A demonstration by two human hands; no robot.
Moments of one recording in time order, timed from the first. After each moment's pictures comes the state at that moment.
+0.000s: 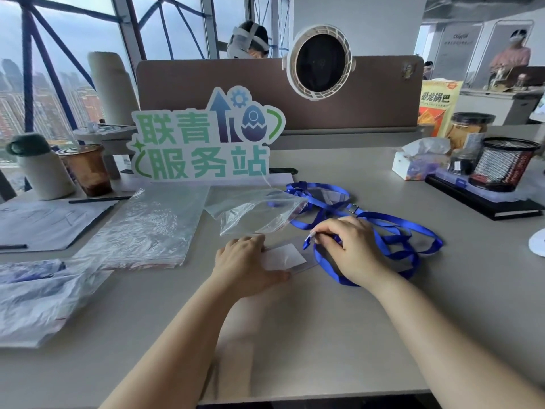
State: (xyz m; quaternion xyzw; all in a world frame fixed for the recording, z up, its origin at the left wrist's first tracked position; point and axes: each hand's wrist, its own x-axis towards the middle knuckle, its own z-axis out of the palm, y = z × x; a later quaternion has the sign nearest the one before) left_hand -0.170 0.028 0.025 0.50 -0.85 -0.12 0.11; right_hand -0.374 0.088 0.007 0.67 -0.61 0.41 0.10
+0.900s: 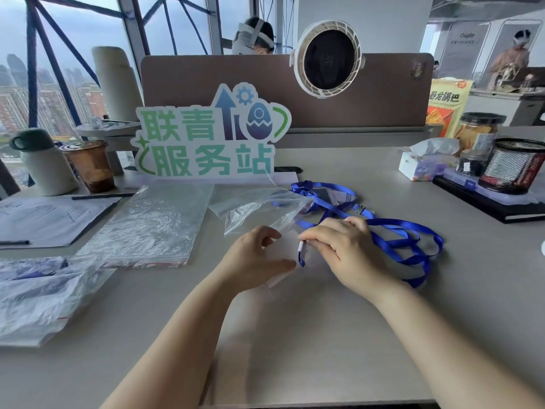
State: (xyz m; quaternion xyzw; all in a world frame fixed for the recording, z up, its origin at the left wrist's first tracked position) left_hand -0.167 0.030 0.035 0.45 -0.80 -0.32 0.24; right_hand -0.352 0.089 0.014 0.72 -0.56 0.38 0.17
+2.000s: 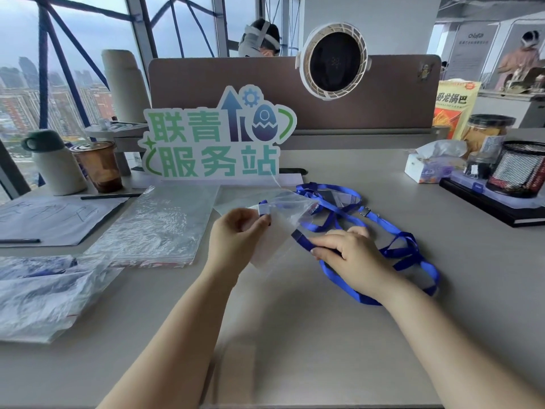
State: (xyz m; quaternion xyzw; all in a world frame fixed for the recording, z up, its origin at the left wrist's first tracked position) left_hand -0.160 0.020 0.043 0.46 -0.58 -0.44 0.50; right_hand -0.352 0.096 0.019 0.70 -0.62 0.35 -0.02
